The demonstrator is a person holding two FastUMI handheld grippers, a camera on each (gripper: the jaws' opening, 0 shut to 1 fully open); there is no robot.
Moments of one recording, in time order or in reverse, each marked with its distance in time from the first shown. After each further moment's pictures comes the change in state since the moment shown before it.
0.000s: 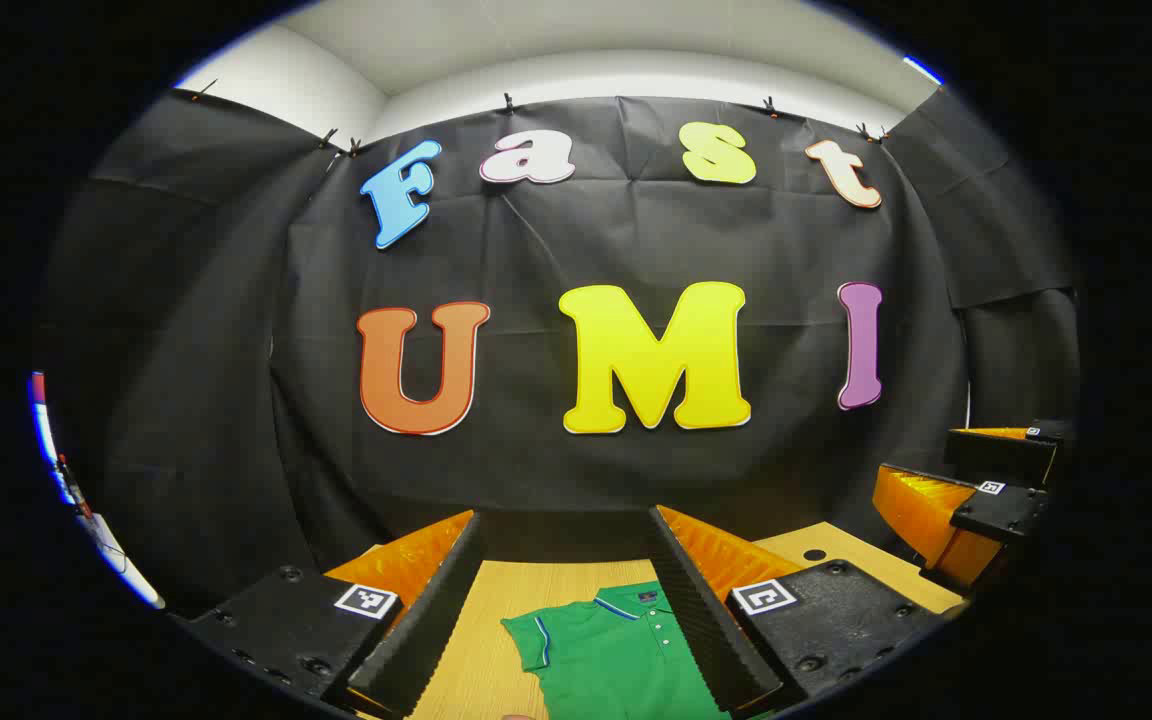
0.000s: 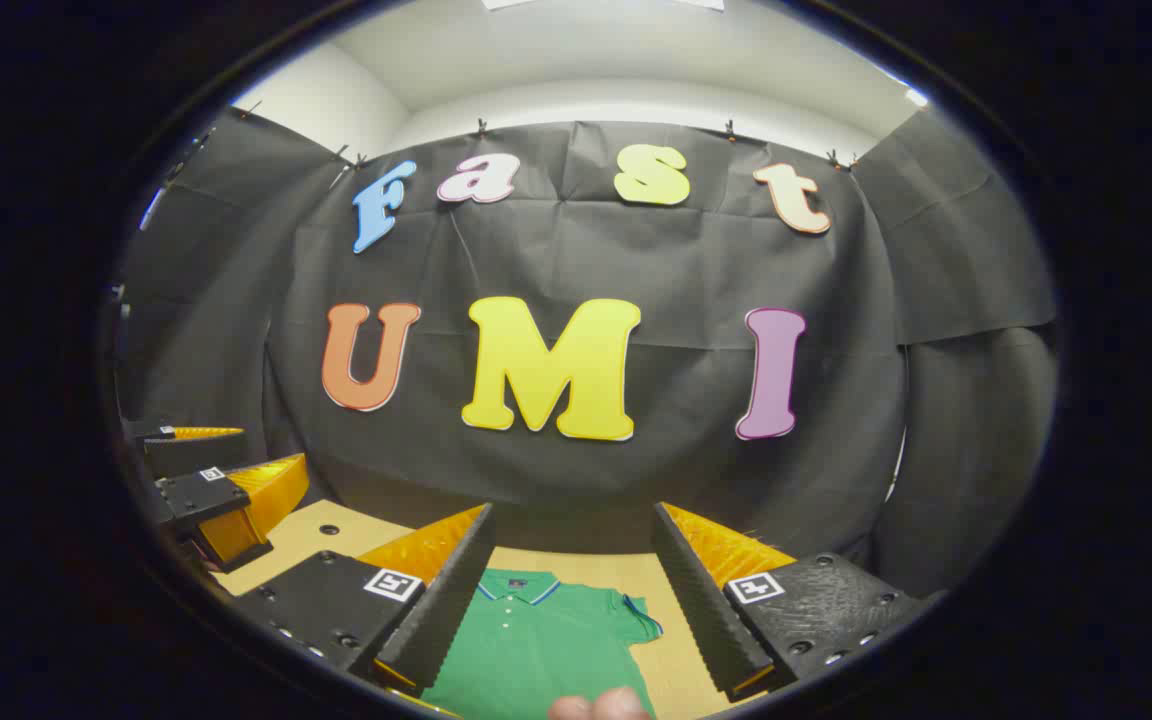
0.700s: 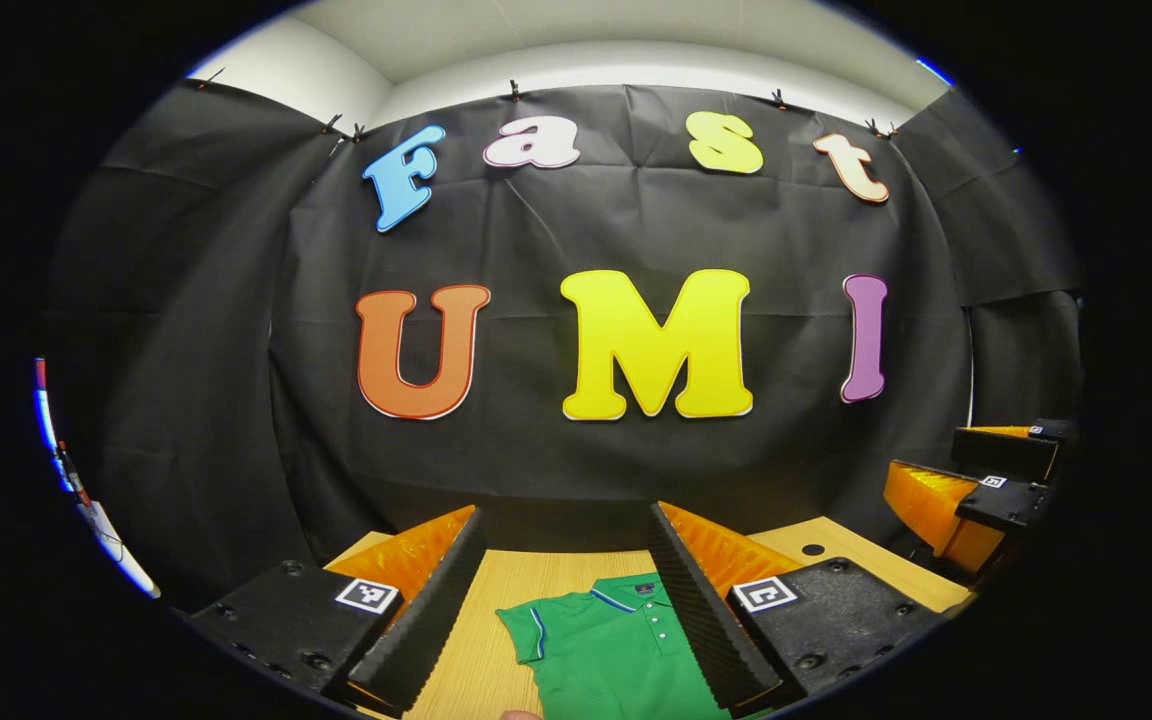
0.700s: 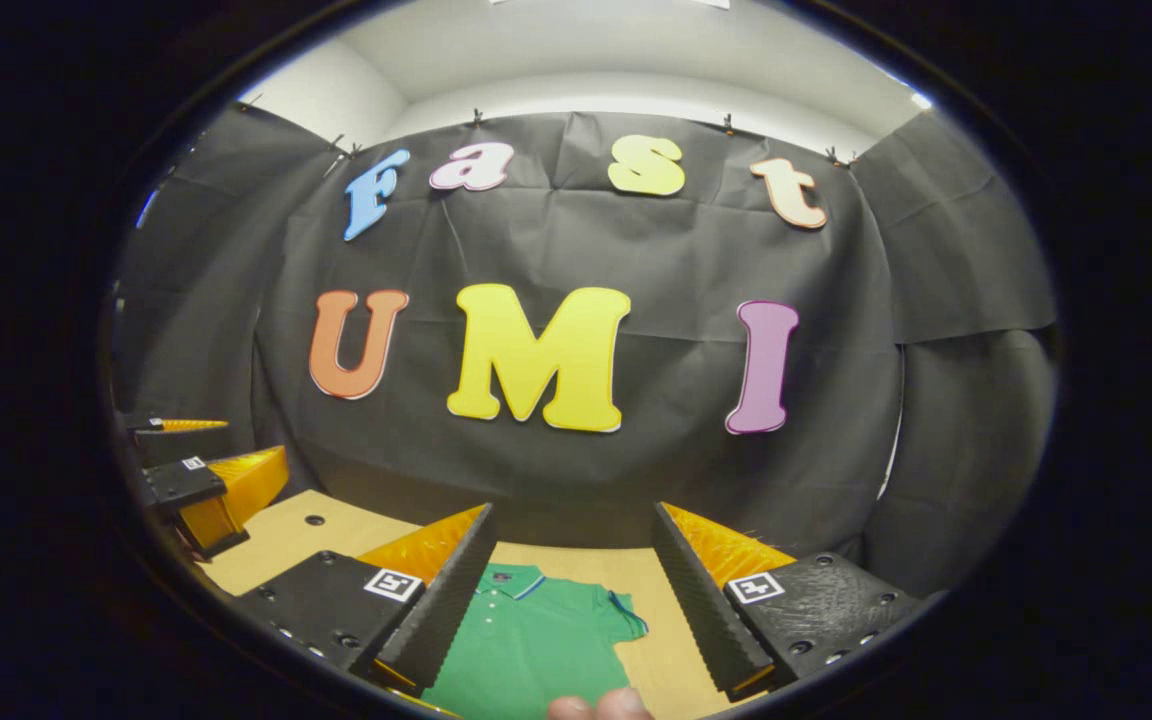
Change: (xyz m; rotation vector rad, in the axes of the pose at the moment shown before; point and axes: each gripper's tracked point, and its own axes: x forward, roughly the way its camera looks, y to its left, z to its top) left arm 0.007 -0.001 -0.008 -0.008 0.018 0.001; right arm 0.012 -0.021 -0.007 -0.023 0.025 -0.029
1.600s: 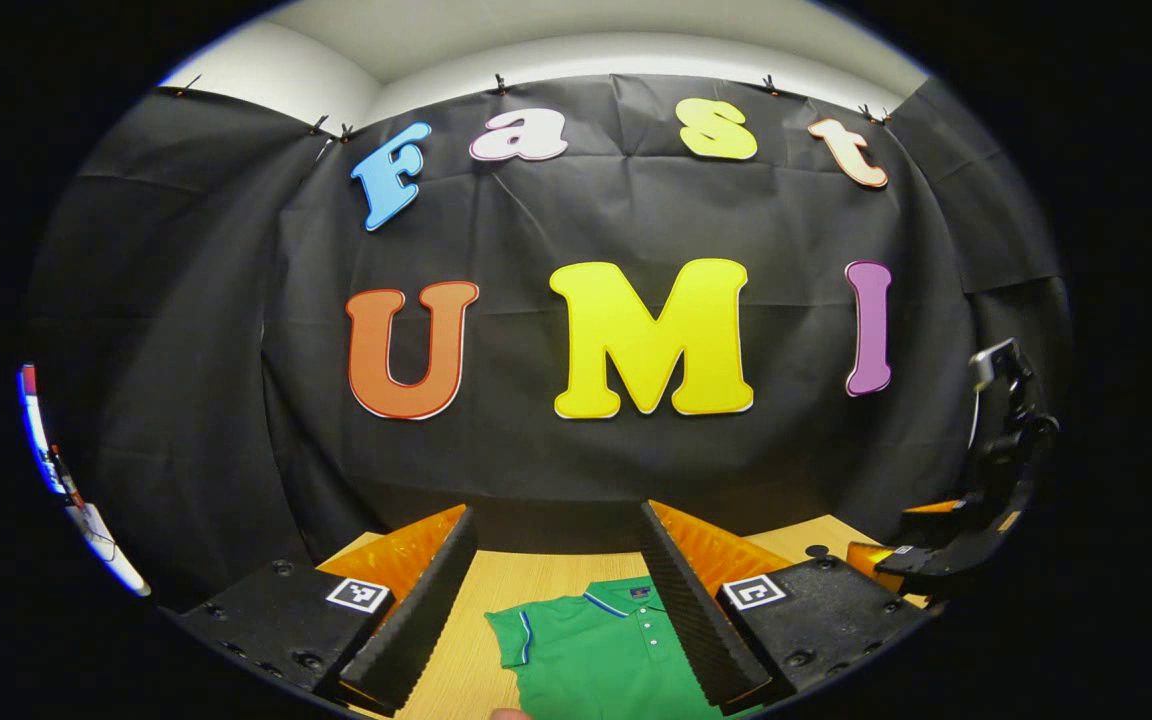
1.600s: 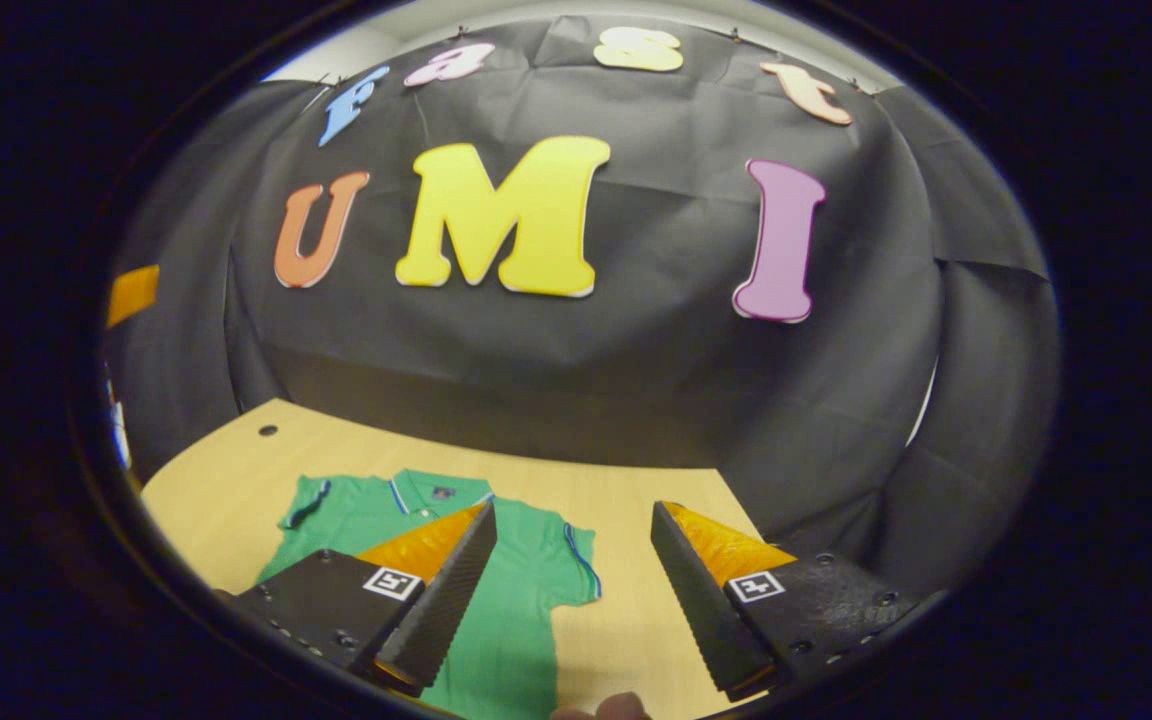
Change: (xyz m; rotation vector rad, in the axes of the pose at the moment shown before) left arm 0.026 -0.021 0.003 0.030 0.005 0.055; right arm 0.128 -0.087 -0.165 -0.056 0.358 0.056
